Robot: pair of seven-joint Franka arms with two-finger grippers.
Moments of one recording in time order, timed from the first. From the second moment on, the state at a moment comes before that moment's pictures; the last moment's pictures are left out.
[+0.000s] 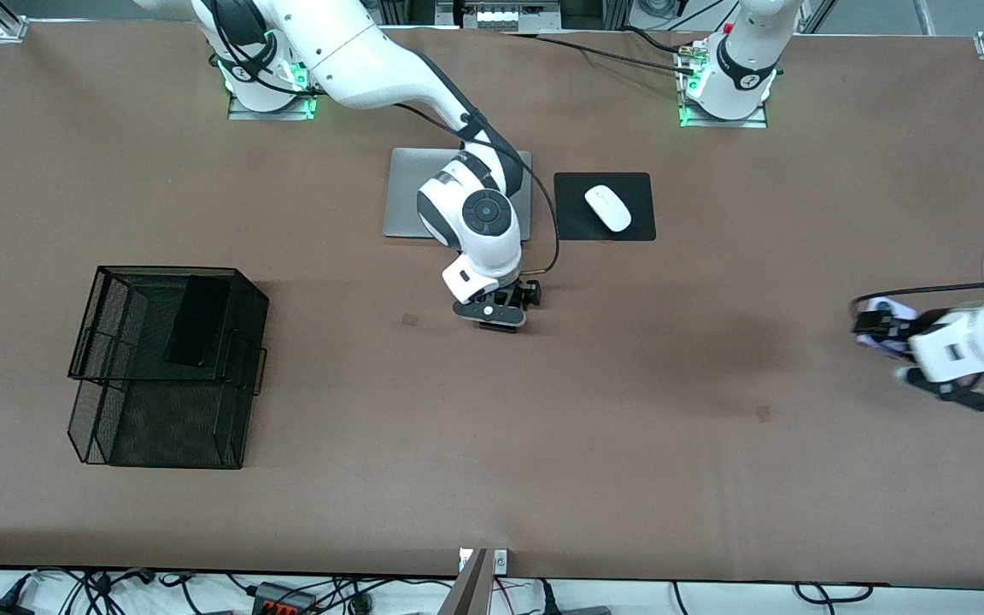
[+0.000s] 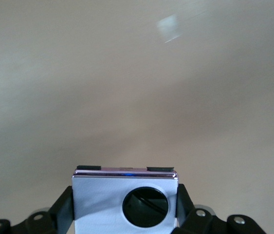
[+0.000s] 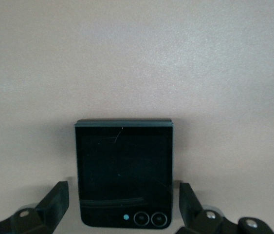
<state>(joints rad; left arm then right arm) 0.68 0.68 -0.73 -1.48 0.43 1.73 0.22 0.84 0.92 -0.05 -1.36 0.05 2.36 0.95</state>
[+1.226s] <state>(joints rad) 0.28 0.75 -0.74 -1.49 0.33 1.81 -0.28 0.61 0.76 -0.08 -1.18 0.04 1.91 0.75</state>
